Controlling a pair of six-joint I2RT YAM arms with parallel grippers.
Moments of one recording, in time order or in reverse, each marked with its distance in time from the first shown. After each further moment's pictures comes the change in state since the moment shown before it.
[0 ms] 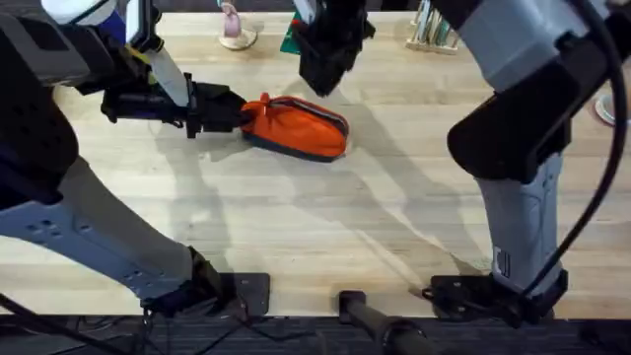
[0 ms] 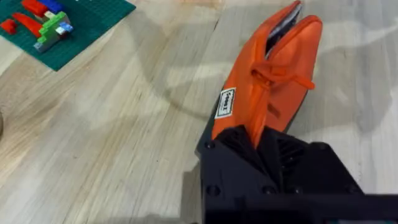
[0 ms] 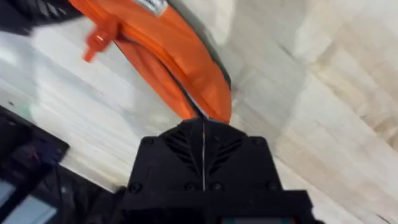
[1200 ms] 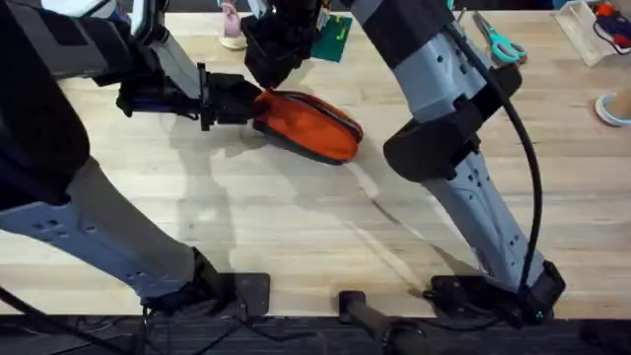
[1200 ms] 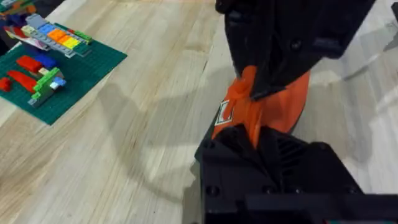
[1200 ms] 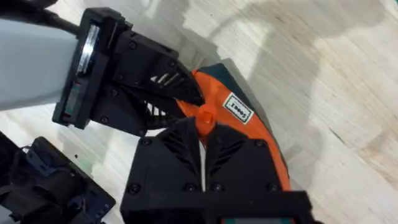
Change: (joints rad) left arm -0.079 -0.003 0.011 0.004 0.110 0.006; right arm 0.081 0.301 0.552 0.000 -0.091 0.115
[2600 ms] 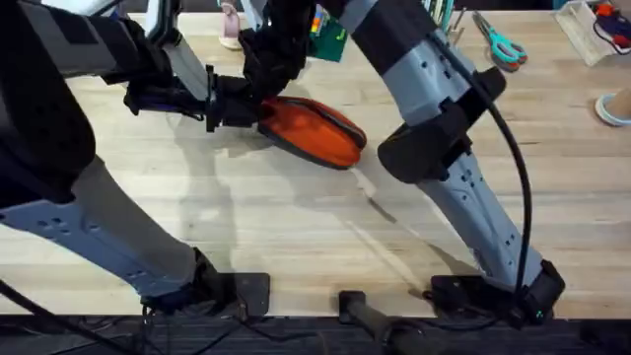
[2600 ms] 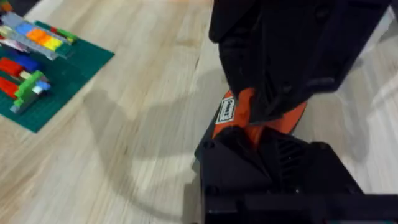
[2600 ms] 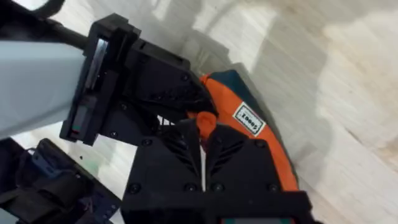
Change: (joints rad) left arm -0.038 0.007 0.000 0.000 -0.028 0.007; right arm 0.011 0.036 0.000 0.000 -0.024 0.048
